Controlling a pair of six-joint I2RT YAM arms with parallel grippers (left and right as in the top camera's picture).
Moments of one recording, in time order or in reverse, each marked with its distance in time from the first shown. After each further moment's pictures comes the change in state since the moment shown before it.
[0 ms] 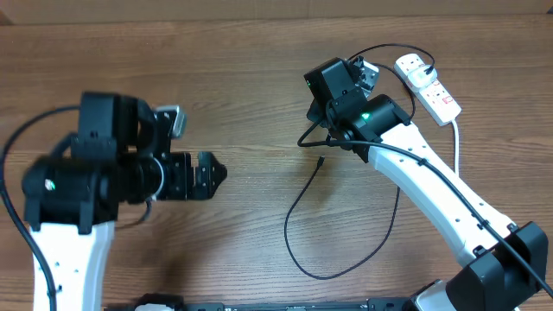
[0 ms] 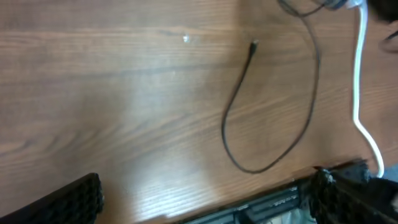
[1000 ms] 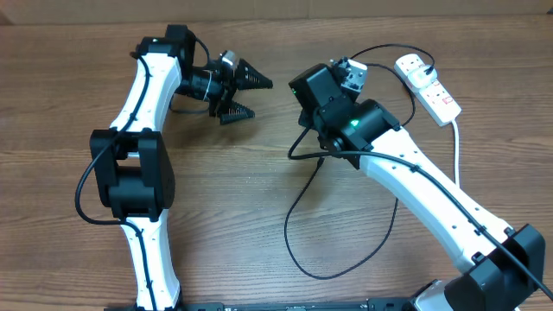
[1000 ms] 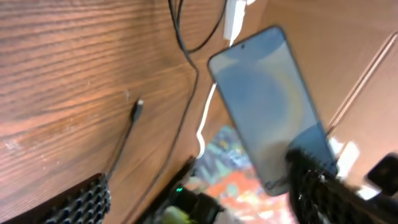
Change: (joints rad) left arm 0.032 1.096 0.491 0.185 0.785 -0.085; right arm 0.058 0.000 0.029 -0.029 0.091 -0.056
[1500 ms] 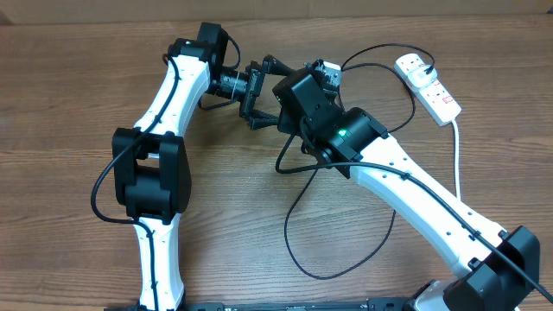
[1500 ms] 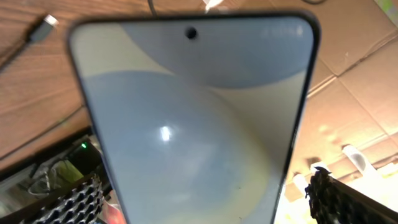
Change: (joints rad) left arm -0.125 0.005 -0.006 0.139 0.164 -0.657; right arm 0.084 0.000 0.000 0.093 -0.089 -0.049
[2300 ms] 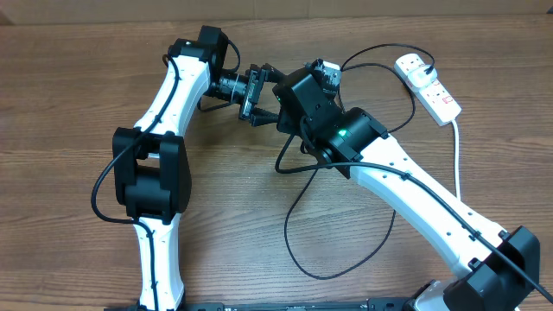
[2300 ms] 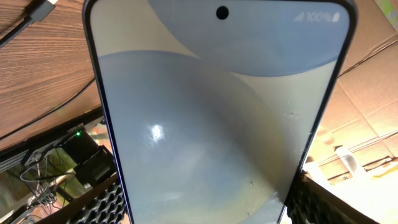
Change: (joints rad) left arm 0.000 0.000 -0.004 -0.057 0.035 -0.001; right arm 0.000 0.000 0.000 0.006 -0.016 0.000
